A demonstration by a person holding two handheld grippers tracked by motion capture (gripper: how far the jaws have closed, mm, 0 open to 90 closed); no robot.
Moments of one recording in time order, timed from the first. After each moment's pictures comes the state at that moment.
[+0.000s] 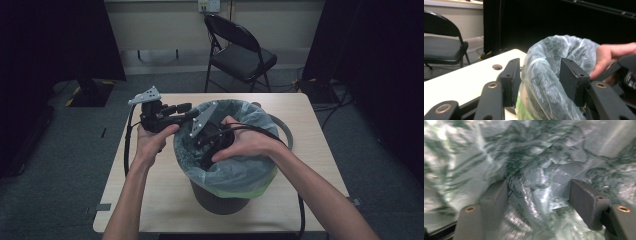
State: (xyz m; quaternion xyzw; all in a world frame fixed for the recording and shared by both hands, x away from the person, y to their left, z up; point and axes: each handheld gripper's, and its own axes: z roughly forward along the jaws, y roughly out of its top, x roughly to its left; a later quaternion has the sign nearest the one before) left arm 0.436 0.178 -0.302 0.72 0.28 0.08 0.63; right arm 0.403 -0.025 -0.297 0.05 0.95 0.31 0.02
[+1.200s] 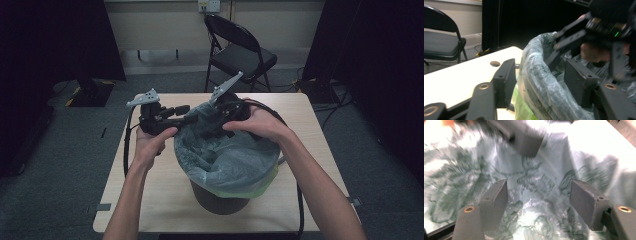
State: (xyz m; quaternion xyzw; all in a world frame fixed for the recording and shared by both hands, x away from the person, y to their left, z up) left arm 0.434 0.179 -0.306 0.72 0.29 0.07 0.63; right arm 0.456 -0.065 -0.268 0.15 0.91 0.38 0.01
